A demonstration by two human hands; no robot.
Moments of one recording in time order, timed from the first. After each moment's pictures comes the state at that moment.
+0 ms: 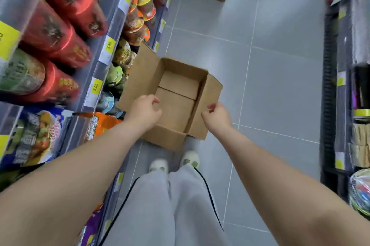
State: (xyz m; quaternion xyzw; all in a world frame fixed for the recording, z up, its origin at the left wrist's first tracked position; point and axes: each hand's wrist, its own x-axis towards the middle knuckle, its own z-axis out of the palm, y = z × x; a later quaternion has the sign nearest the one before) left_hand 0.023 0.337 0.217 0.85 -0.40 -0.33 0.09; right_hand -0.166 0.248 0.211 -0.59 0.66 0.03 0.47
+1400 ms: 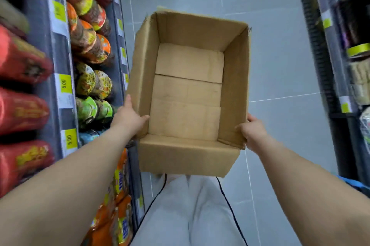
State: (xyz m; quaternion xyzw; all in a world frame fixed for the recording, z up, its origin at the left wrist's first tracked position) left_hand 0.078 0.255 0.156 0.85 -0.35 -0.40 -0.06; right_hand -0.248 0.236 0.133 -0.19 0.78 -0.13 0.58
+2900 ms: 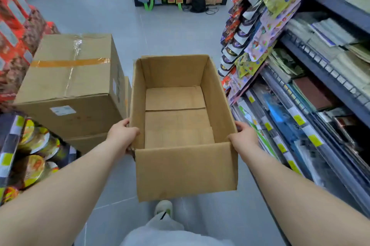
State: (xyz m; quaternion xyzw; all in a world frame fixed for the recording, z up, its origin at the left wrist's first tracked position) left_hand -0.050 -0.483 0.426 0.77 -0.28 -0.49 0.30; right_hand -0.369 -0.492 0.416 -0.40 0.80 -0.26 0.37
